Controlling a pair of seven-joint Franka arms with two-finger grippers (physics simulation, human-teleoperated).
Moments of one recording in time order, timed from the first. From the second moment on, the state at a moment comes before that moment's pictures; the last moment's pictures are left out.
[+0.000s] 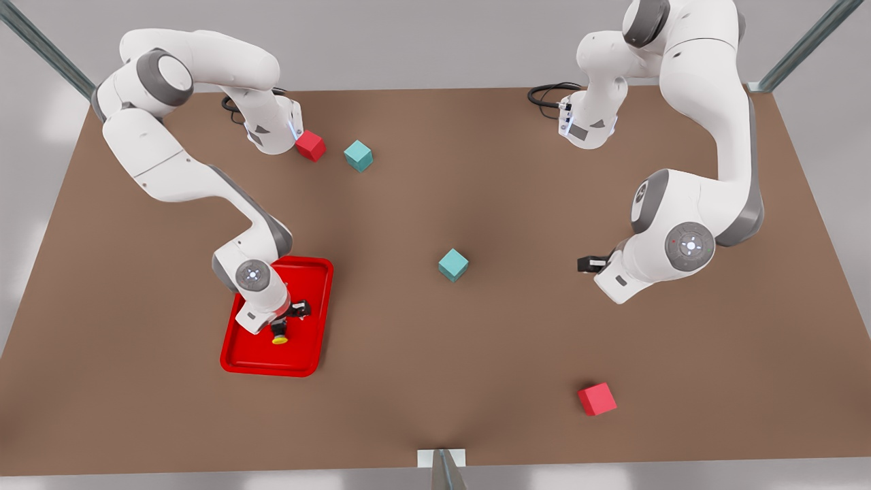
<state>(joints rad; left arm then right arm) -0.10 0.41 -0.18 -1.38 0.04 1.55 -0.21 -0.44 0.79 0.69 -1.85 -0.88 2.36 0.61</state>
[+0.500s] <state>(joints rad) -0.10 0.41 -0.19 -1.38 0.04 1.54 -0.21 -0.46 0.81 0.70 -1.82 -0.90 2.35 0.61</state>
